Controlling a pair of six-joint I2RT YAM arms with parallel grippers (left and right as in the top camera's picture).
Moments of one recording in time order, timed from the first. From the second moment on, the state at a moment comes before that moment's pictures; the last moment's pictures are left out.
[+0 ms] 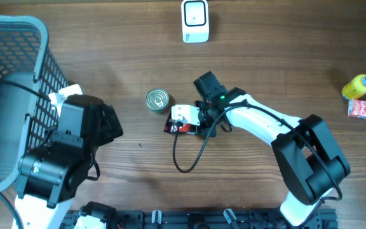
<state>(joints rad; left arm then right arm) -0.30 0.95 1.17 -1.21 -0.38 -0.55 0.58 1.87 1.09 -0.52 -0.42 -0.92</state>
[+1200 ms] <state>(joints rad) -0.30 0.96 1.17 -1.23 -0.41 -0.55 0.30 1.83 1.12 0.78 -1.31 1.62</state>
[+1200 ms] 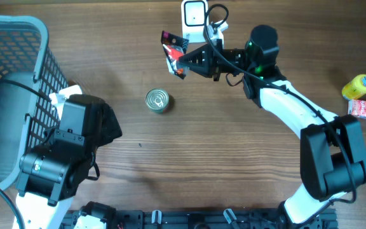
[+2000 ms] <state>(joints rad) -0.30 0.96 1.17 -1.23 -0.39 -0.61 0.30 1.75 1.13 -0.22 -1.53 2.07</state>
